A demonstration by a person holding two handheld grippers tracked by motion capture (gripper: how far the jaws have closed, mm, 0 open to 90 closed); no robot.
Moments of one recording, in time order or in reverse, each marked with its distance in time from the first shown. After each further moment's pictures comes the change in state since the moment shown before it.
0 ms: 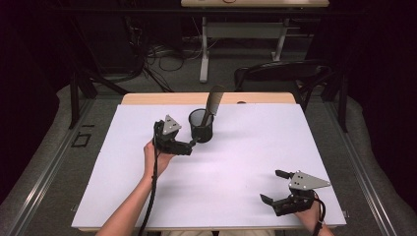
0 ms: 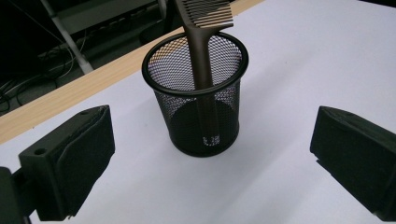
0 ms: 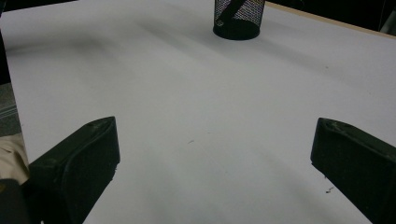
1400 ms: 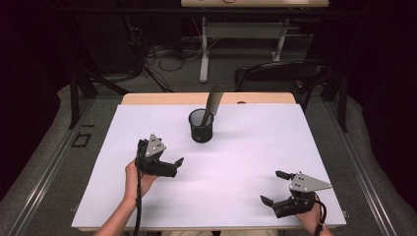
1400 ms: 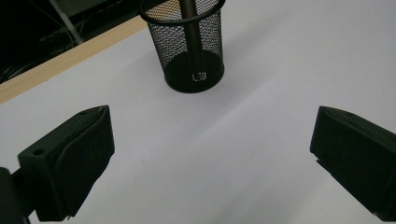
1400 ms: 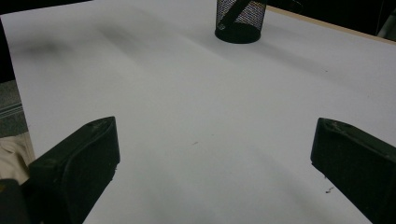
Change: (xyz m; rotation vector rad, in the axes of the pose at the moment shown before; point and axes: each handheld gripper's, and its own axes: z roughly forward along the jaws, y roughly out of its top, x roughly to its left) left arm -0.013 -0.040 -0.059 0.058 -0.001 0.011; right arm 0.005 0.002 -0.004 -0.007 -0.002 -0.009
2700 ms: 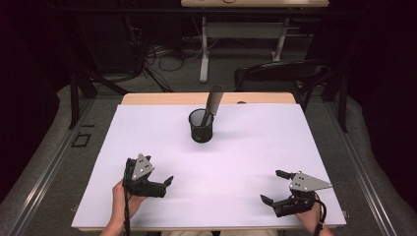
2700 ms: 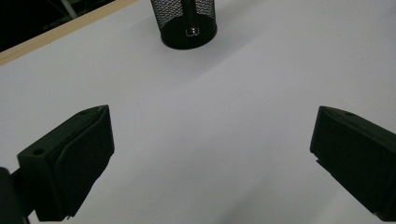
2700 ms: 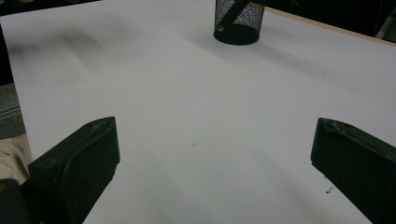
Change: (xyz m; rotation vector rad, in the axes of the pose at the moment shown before) left arm -0.013 -0.046 -0.034 0.015 0.008 -0.006; right arm -0.001 0.001 0.000 -0.003 -0.003 0.001
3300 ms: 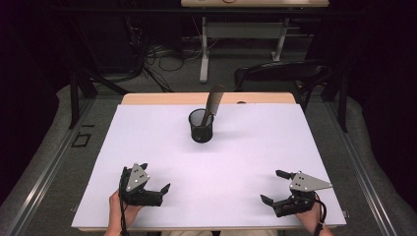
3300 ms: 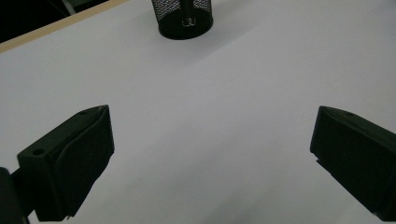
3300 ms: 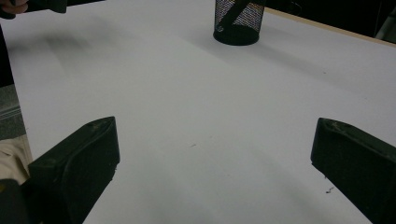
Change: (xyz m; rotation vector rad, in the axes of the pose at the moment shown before) left arm -0.007 -0.024 -0.009 -0.039 0.004 -0.020; right arm 0.000 0.000 0.000 -0.003 0.000 0.000
